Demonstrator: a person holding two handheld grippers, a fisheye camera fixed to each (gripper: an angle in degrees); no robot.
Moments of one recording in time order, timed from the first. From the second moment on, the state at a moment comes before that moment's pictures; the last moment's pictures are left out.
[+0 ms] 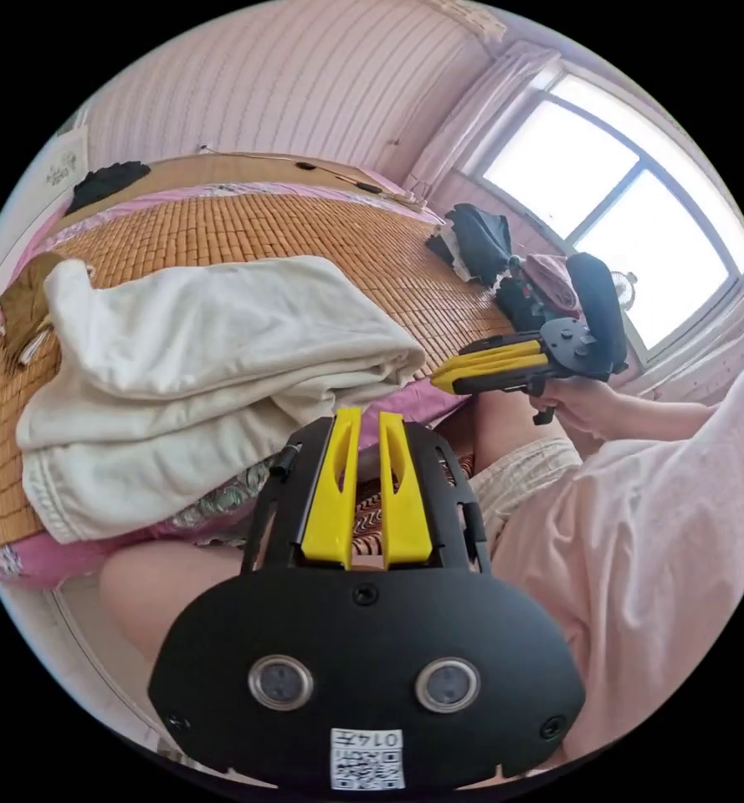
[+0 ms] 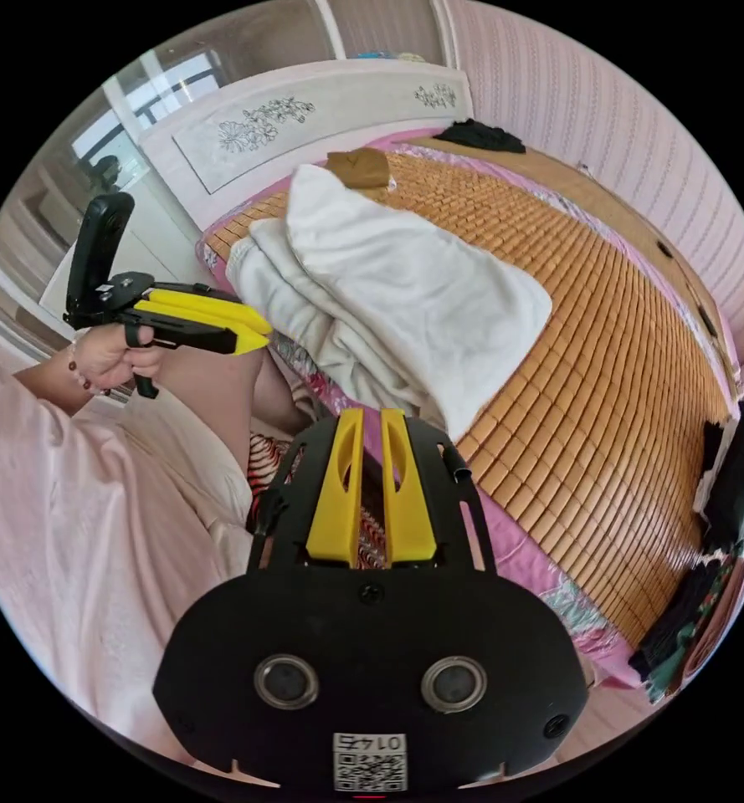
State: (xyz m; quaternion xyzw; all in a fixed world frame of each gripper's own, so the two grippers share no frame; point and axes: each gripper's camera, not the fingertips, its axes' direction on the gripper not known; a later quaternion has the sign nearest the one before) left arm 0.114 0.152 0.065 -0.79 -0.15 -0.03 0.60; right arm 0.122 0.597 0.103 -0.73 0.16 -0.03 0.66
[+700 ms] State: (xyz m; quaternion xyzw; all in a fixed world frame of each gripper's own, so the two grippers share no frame) left arm -0.045 -0.017 -0.008 -0.62 -0.51 -0.06 0.60; right arm 0.099 0.724 0.332 -0.80 -0.04 -0.17 0.58
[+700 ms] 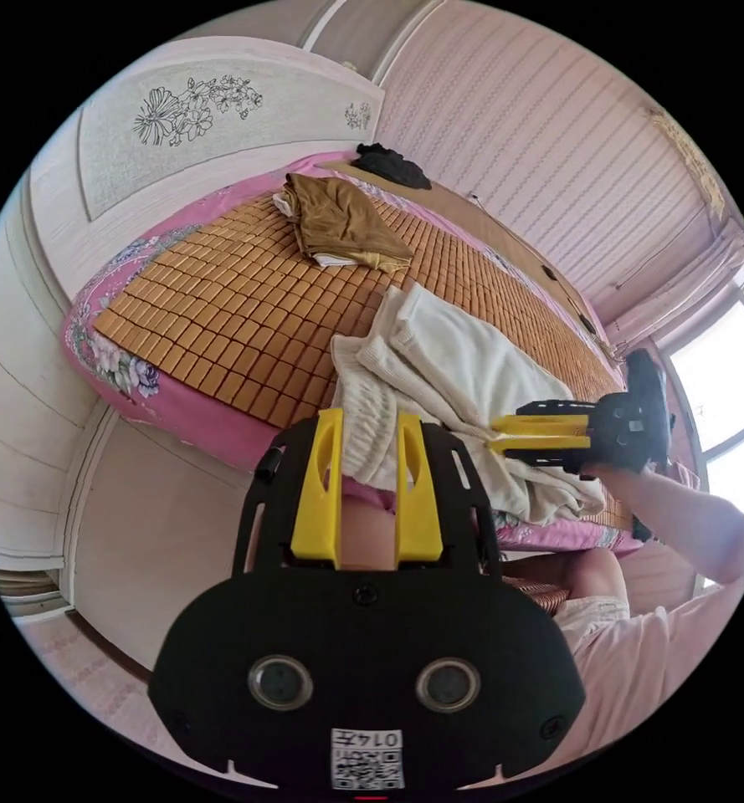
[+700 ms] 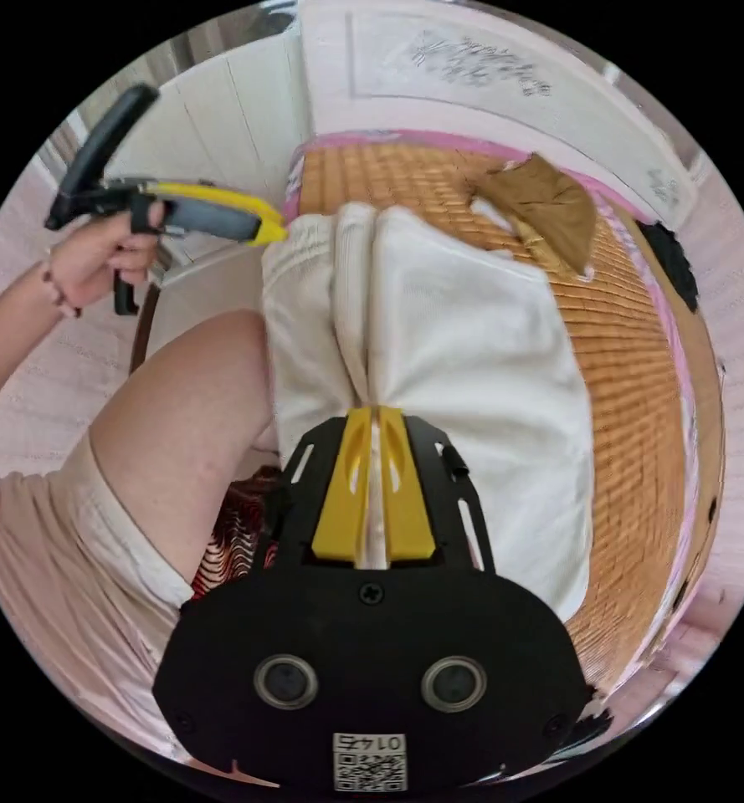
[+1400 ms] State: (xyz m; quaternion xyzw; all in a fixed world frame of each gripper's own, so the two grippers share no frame) left arm -0.133 0.021 0.025 -0.68 -0.51 -0.07 0.53; right arm 0.191 0.407 0.111 -0.57 0.46 0.02 0.68
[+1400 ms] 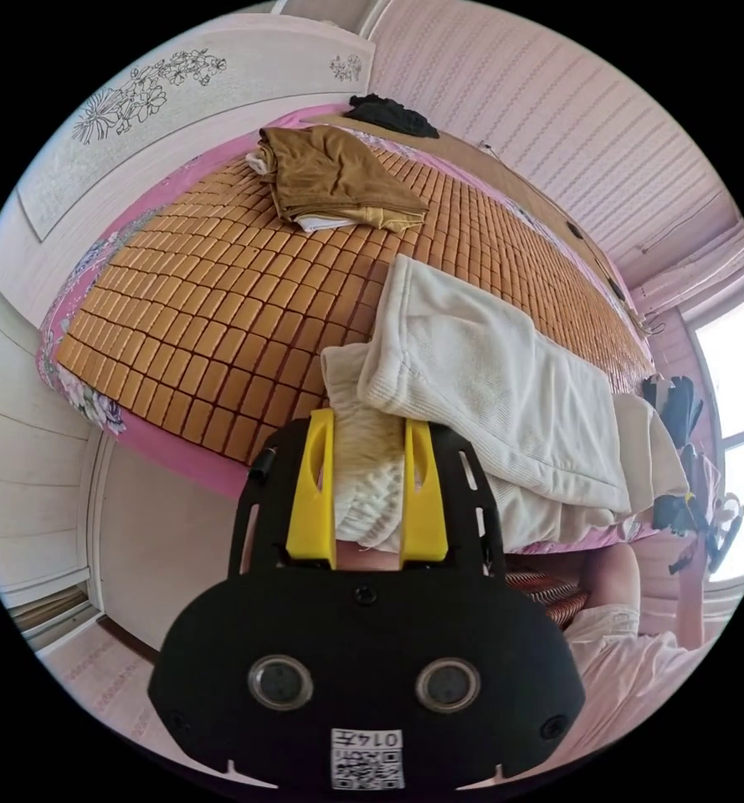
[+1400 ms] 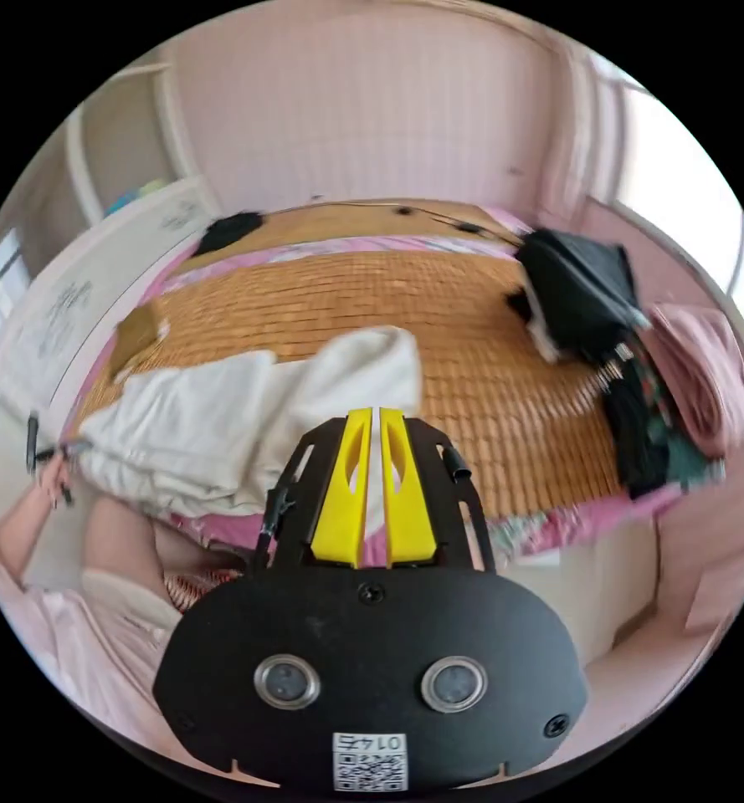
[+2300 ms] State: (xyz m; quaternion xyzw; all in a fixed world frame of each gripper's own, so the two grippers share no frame) left arm -0.122 0.010 0.036 -0.70 -0.47 -0.09 0.53; right arm 0.229 0.242 0.081 -0.51 0.49 0.17 0.69
